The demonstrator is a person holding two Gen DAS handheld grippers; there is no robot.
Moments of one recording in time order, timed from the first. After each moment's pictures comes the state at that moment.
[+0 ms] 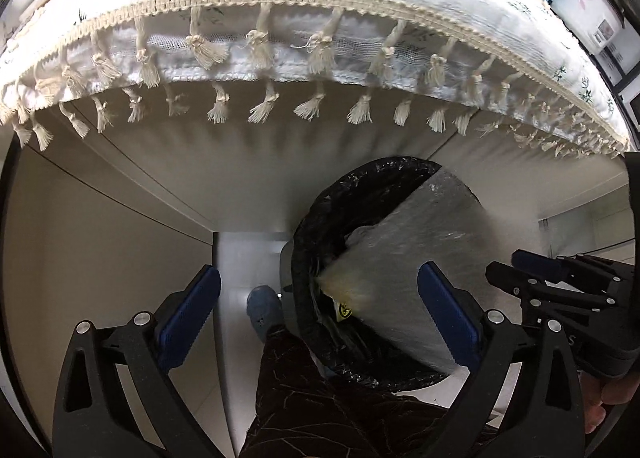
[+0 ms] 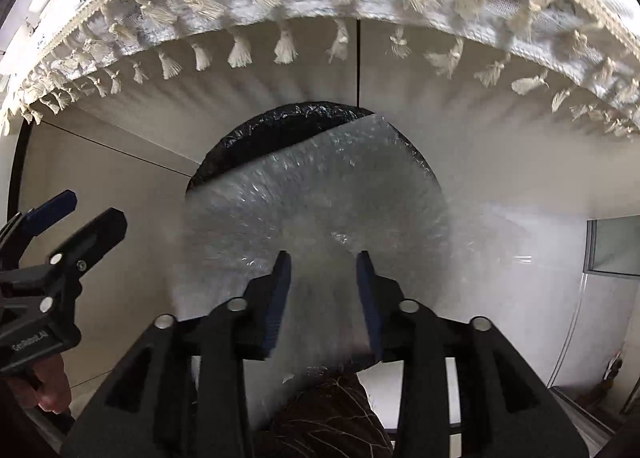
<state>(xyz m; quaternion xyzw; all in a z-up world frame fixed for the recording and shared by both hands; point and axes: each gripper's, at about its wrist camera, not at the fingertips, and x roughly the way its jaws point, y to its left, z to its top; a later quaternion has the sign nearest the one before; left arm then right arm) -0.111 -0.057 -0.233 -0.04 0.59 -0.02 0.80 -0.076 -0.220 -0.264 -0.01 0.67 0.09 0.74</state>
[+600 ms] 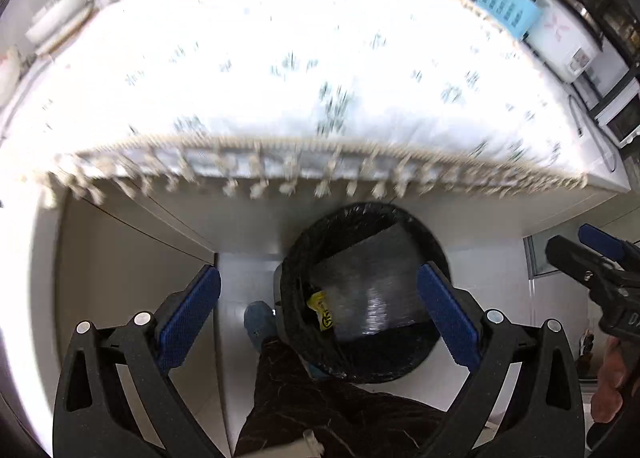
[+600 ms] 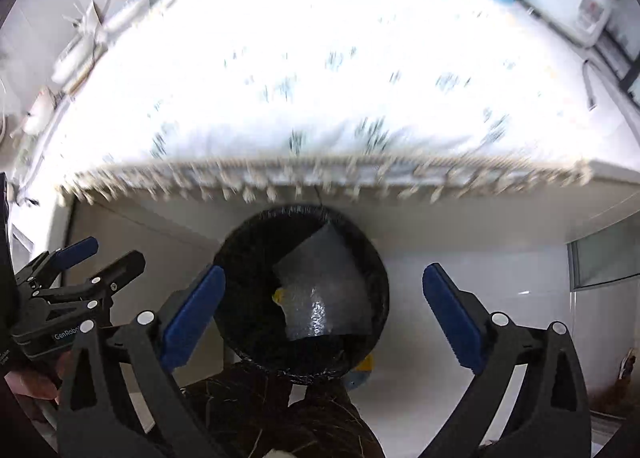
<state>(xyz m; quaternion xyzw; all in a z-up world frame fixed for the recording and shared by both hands) -0.112 -0.072 -0.120 -0.05 0.56 -0.02 0.83 -0.083 -0.273 -0.092 0.03 0.56 0.07 0.82</state>
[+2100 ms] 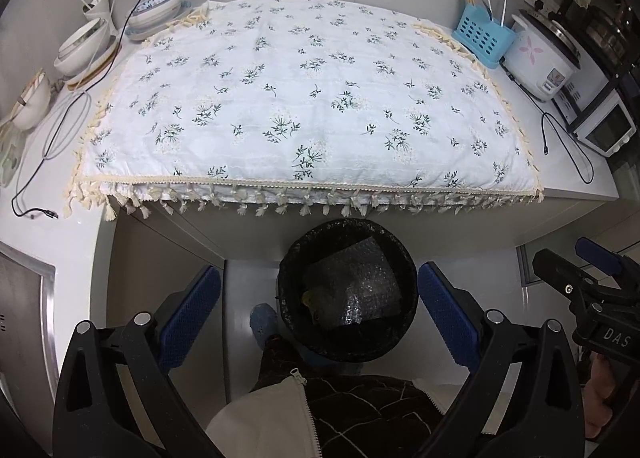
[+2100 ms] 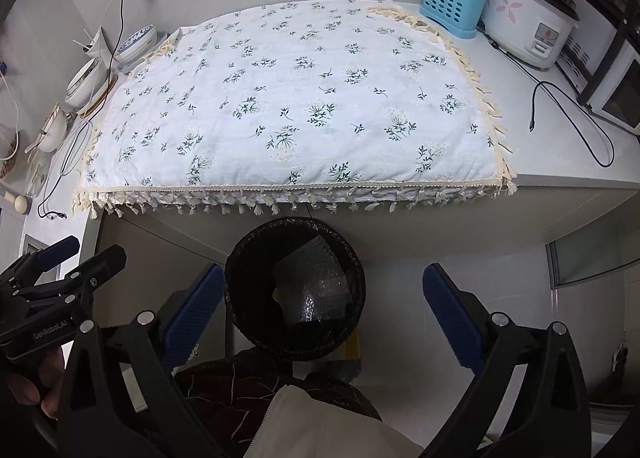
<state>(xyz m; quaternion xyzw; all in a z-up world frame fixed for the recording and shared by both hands) -0.138 -0.089 -0.021 -0.04 0.55 -0.01 0.84 -0.119 -0.291 -0.008 0.02 0.56 0.04 0.83</state>
